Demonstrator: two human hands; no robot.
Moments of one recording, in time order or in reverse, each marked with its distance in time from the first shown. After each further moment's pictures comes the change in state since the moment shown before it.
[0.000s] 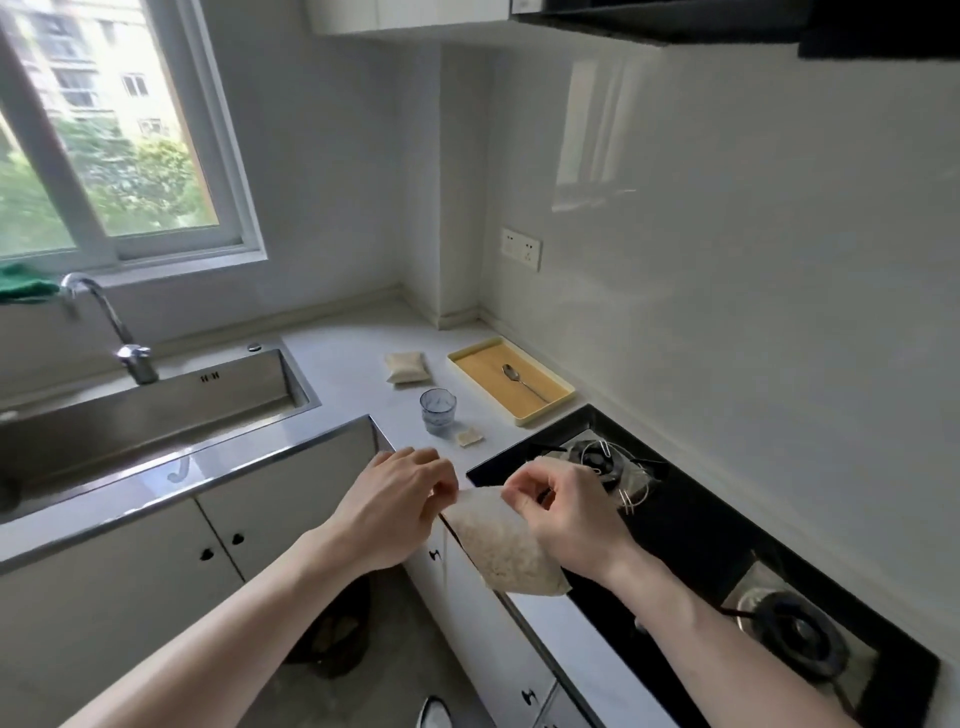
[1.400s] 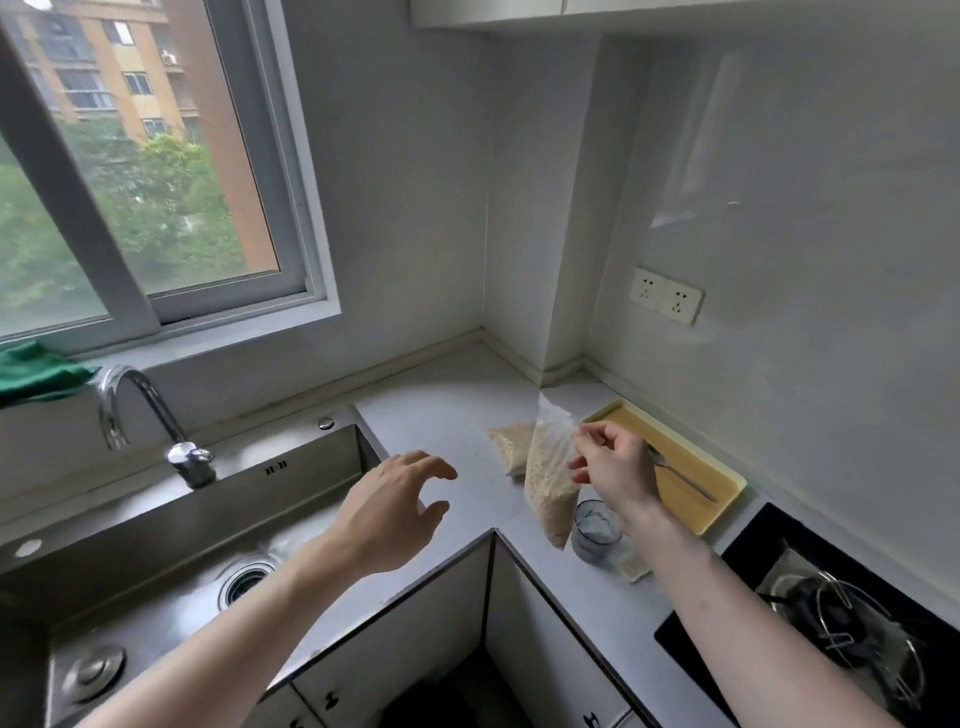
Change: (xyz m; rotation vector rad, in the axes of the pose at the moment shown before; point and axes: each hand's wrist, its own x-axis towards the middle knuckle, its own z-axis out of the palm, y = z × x) left_hand 0.139 -0.417 -0.060 -0.117 -0.037 -0.204; right_hand 0.419 -0.030 0.215 0.426 0.362 0.484
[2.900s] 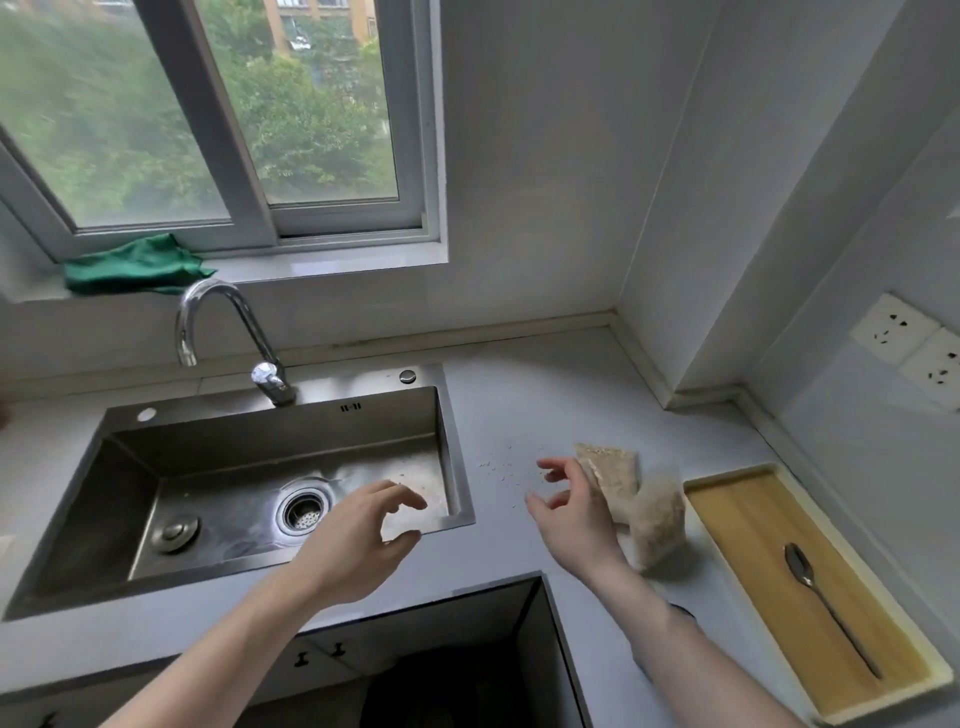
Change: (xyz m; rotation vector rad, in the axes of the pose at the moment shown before) left_hand 0.038 -0.083 0.070 -0.176 -0.034 -0.529; right_hand 0.119 0.068 0.127 -0.330 -0.589 -0.128
